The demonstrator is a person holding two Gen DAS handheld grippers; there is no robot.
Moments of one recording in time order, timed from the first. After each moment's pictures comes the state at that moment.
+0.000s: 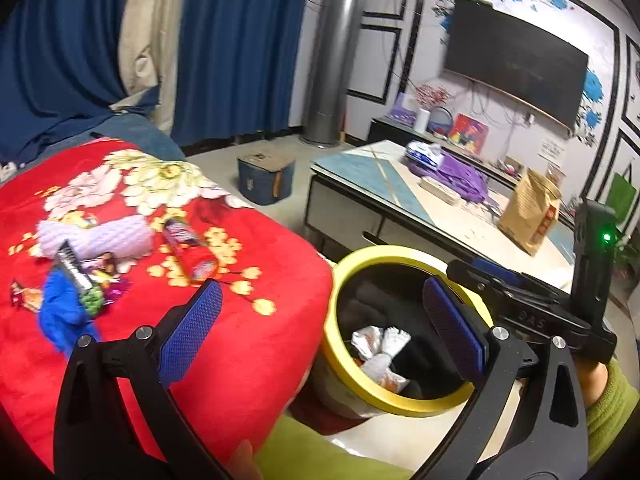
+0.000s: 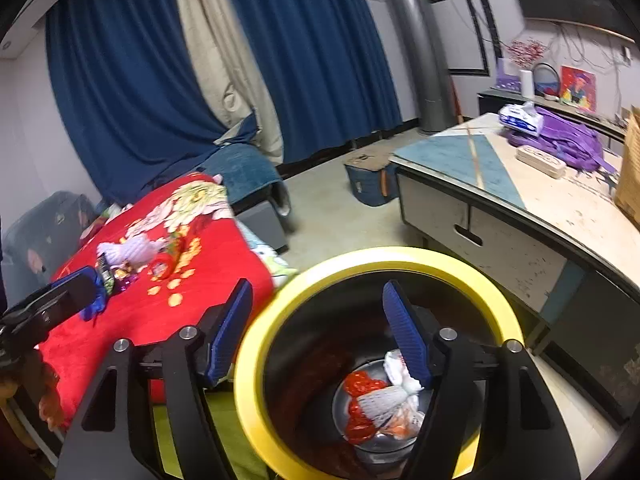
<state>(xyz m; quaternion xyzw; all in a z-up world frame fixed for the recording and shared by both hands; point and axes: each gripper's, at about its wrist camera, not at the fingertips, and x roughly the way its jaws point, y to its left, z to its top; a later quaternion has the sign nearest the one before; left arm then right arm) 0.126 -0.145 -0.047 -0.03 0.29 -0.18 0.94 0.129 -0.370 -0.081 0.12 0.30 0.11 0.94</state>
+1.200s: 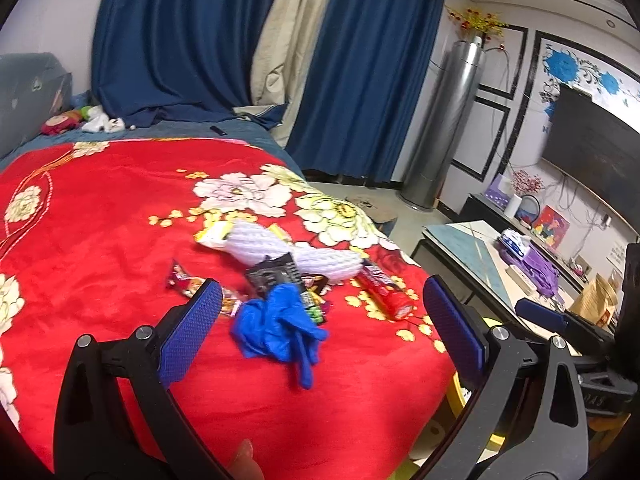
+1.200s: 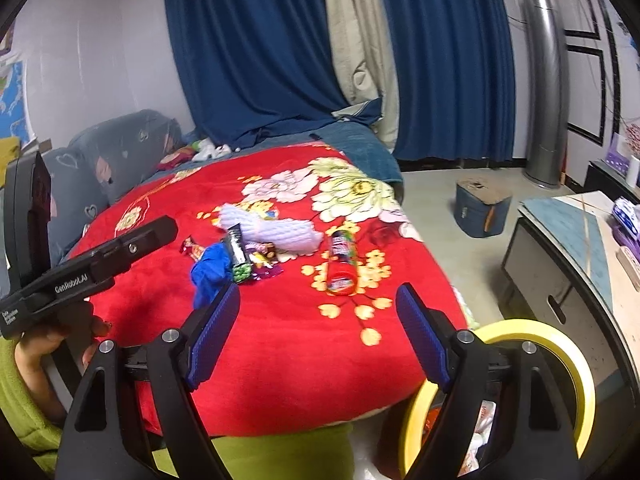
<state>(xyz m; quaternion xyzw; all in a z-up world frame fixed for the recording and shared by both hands) 0.098 0.015 -0.028 -0.14 0.24 0.00 0.96 0.141 -0.194 -0.026 -0.02 0.29 0.28 0.91</state>
